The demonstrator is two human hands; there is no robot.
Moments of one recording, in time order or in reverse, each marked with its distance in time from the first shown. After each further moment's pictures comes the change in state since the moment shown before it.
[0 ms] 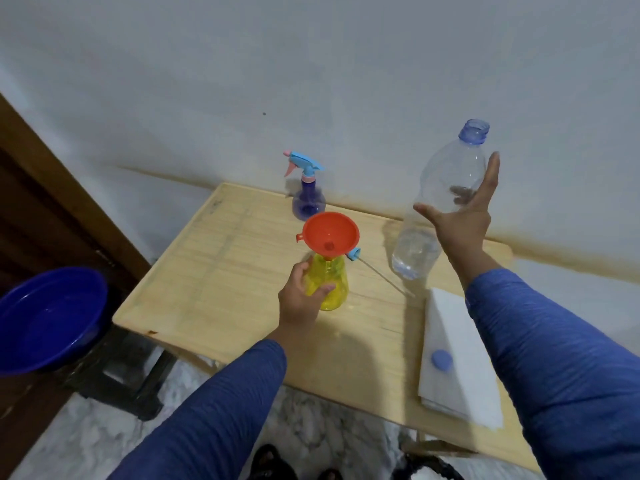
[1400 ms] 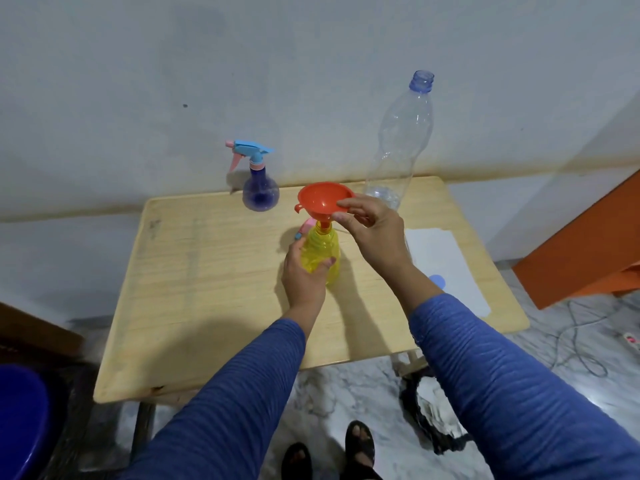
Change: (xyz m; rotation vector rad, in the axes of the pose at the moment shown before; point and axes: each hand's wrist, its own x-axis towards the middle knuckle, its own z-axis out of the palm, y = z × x) left_hand 0.018 0.000 -0.021 0.017 -0.193 0.159; right_hand -0.139 -0.058 0.080 0.039 -0.003 0.056
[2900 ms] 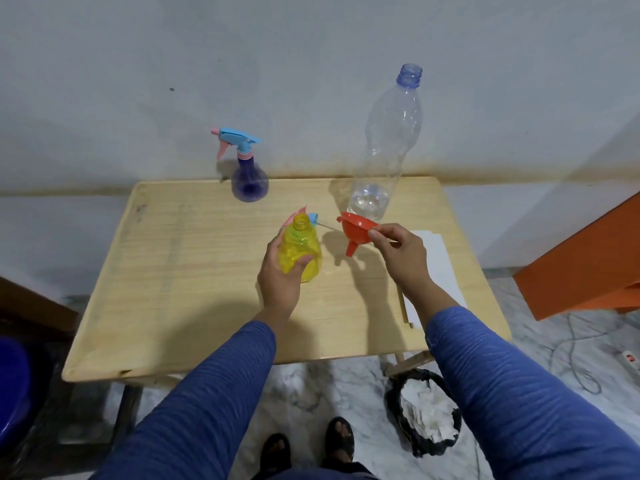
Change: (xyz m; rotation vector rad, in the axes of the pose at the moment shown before) left_hand -0.004 -0.018 0.010 -0.127 0.013 0.011; right_hand 0.002 0.079 -0.071 -0.051 -0.029 0.260
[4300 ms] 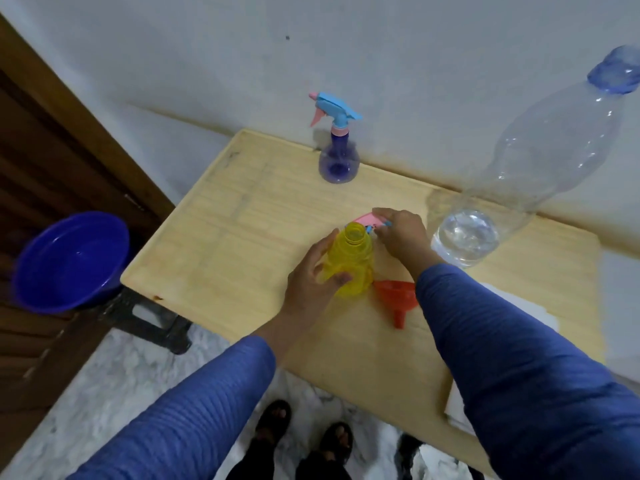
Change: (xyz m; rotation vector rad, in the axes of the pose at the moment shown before) left_hand 0.003 -0.004 0.007 0.076 0.076 -0.072; right_hand 0.146 0.025 0.129 -0.662 -0.632 -0.287
